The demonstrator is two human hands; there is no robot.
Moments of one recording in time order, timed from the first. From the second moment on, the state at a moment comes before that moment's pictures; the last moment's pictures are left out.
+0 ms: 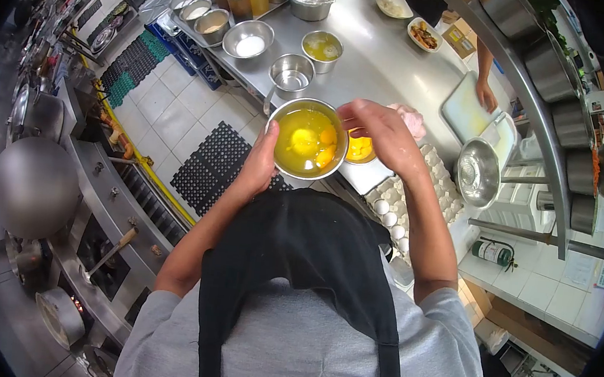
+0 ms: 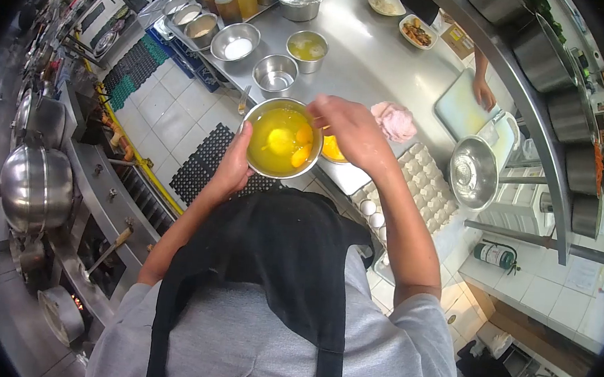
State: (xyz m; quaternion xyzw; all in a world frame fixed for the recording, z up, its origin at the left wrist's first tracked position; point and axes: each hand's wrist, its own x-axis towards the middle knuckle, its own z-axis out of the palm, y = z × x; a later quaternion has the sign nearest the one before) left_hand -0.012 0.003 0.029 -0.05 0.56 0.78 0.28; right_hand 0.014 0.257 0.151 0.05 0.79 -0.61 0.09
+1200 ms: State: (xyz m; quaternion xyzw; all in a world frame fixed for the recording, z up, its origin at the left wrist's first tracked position) left_hand -0.008 -0.005 0.035 -0.03 0.57 0.77 0.28; right_hand -0.033 0.169 0.178 -0.18 0.93 -0.20 0.24
